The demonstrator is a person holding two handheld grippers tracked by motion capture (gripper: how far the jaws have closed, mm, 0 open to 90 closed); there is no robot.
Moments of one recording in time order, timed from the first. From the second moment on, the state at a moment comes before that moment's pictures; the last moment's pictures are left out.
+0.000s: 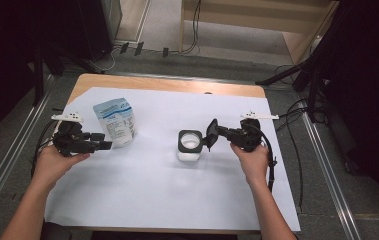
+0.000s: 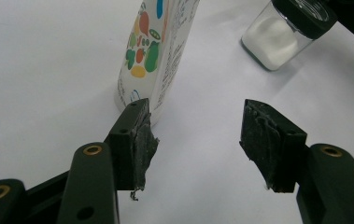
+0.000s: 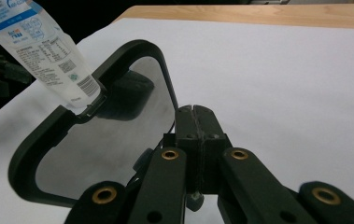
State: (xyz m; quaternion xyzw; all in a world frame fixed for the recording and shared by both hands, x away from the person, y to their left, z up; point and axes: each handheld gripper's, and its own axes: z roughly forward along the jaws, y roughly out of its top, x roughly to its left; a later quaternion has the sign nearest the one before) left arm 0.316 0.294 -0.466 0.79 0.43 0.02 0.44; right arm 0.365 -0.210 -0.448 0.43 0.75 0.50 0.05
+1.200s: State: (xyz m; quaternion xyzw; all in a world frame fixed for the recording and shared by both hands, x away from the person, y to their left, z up) left arm 0.321 0.295 -0.471 0.79 0.43 0.01 0.44; right arm 0.346 -0.190 -0.444 0.41 0.75 0.51 0.05
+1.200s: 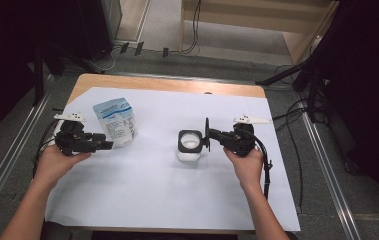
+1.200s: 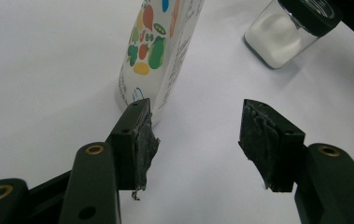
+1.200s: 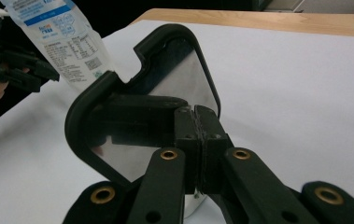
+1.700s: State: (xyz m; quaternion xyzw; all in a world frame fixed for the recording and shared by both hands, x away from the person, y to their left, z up) left arm 0.321 0.296 -0.471 0.79 0.44 0.01 0.44; right arm 0.348 -0.182 -0.445 0.40 0.76 0.51 0.05
